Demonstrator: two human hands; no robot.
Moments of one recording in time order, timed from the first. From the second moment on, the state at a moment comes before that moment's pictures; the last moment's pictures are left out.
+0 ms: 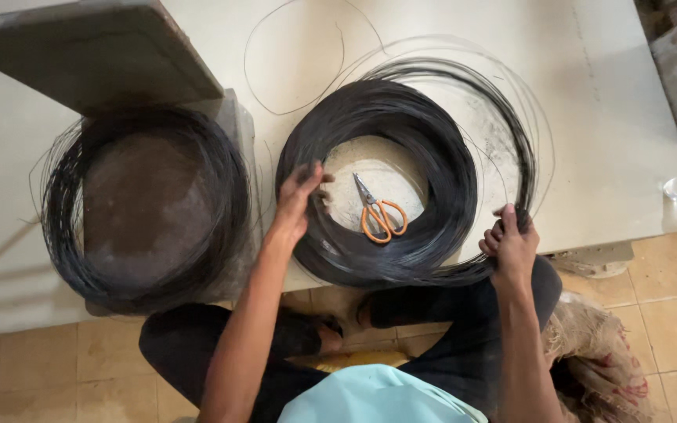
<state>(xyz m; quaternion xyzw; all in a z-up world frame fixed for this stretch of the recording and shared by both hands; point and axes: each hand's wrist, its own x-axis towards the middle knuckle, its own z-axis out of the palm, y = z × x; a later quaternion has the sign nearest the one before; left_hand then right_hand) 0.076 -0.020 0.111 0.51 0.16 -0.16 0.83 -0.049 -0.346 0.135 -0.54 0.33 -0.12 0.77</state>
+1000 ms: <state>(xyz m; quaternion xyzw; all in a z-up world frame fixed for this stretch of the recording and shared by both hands) 0.134 -0.043 0.153 0.50 0.14 -0.15 0.84 0.017 -0.387 0.171 -0.47 0.23 -0.15 0.84</state>
